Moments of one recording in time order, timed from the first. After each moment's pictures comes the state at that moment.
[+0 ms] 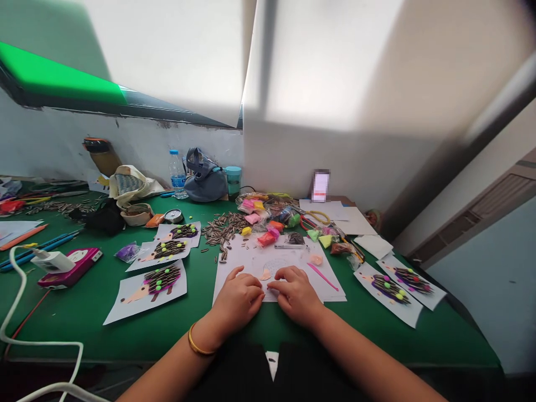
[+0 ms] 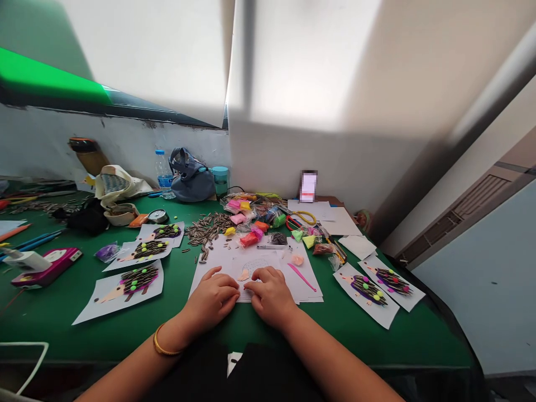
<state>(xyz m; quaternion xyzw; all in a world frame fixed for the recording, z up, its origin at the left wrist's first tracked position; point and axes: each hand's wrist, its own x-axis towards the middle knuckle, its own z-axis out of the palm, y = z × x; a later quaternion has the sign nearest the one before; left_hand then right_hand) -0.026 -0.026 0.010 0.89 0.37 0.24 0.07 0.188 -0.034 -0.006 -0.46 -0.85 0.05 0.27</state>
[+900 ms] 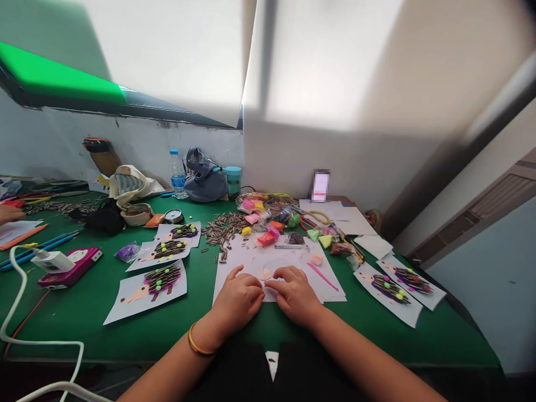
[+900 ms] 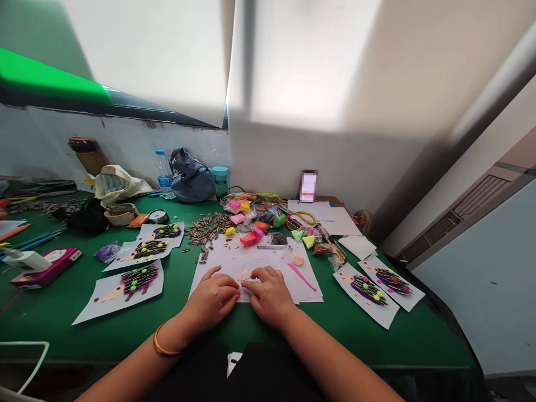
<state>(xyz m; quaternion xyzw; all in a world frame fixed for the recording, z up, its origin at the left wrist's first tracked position) -0.027 -0.026 0.008 0.89 0.37 0.24 0.07 0.186 -0.032 -0.007 -0.46 -0.85 0.05 0.25</state>
